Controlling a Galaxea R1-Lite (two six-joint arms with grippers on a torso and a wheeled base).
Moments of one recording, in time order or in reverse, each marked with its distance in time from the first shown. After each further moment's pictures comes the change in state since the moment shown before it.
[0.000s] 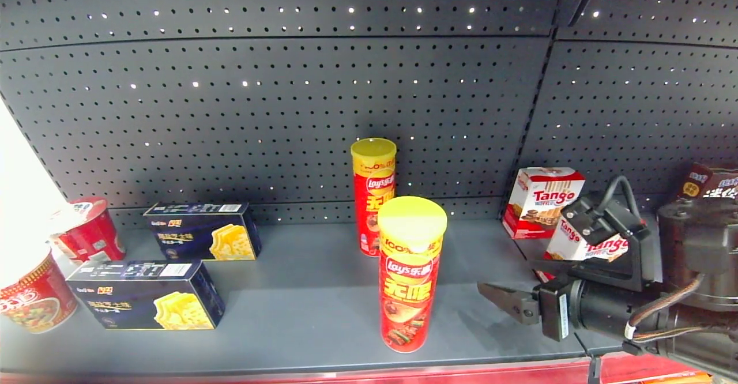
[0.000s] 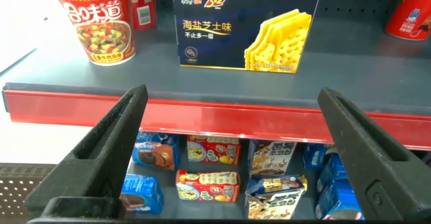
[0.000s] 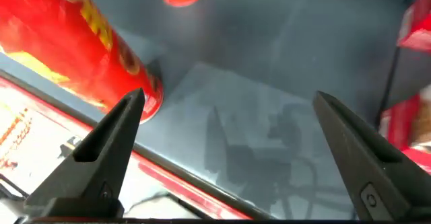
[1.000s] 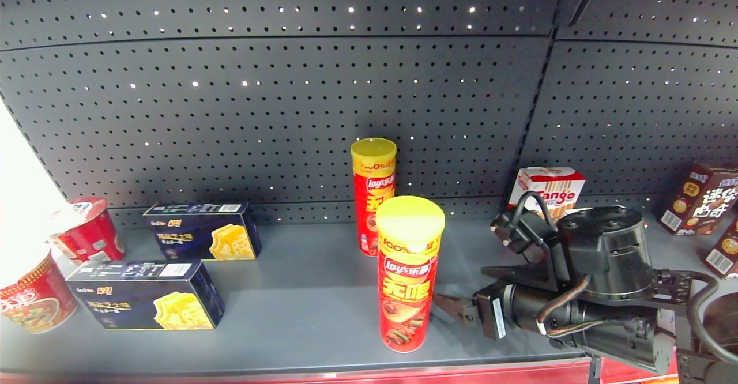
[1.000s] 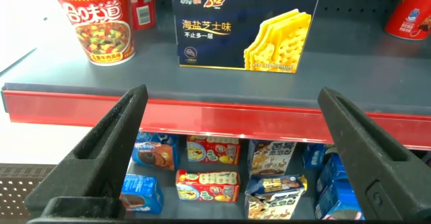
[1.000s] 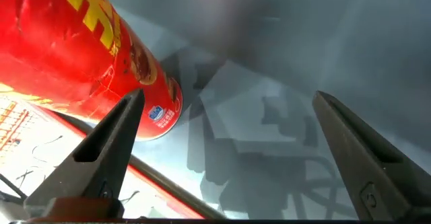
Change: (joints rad) left arm 0.000 0.001 0.000 0.000 0.000 0.000; right arm 0.070 0.208 -0.084 -0.068 0.000 -0.001
